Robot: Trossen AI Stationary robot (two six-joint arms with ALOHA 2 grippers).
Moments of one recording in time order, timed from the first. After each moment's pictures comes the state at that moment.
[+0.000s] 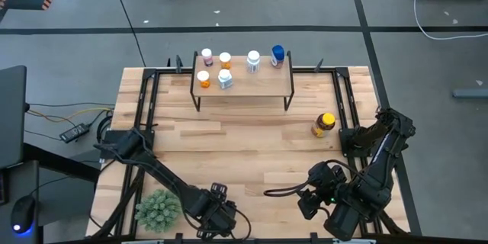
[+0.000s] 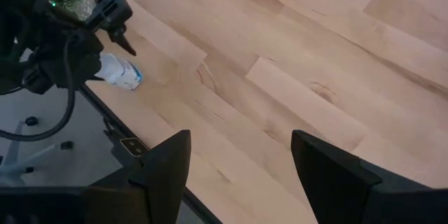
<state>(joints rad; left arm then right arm) -0.67 2.08 1.64 -0.91 -0.05 -0.39 0.91 1.76 1.86 -1.49 0.55 1.85</state>
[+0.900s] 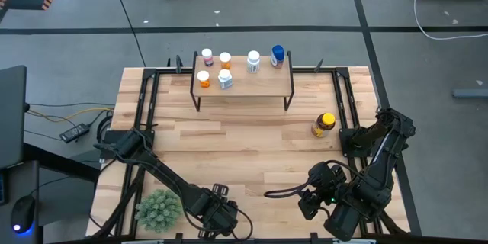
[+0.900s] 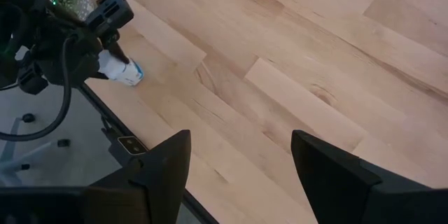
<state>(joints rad) -0.66 2.08 1.64 -0.87 -0.02 -0.40 0.91 1.76 1.86 -1.49 0.55 1.83</state>
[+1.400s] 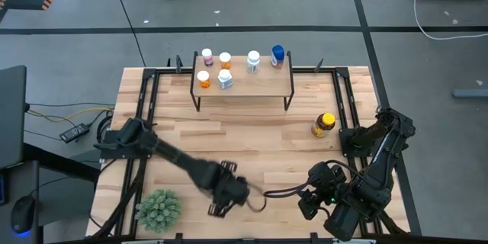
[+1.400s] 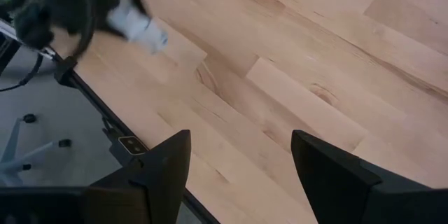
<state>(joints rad) -0.48 2.01 1.75 -1.05 -0.03 -0.25 0.91 1.76 1.86 -1.49 0.55 1.83</state>
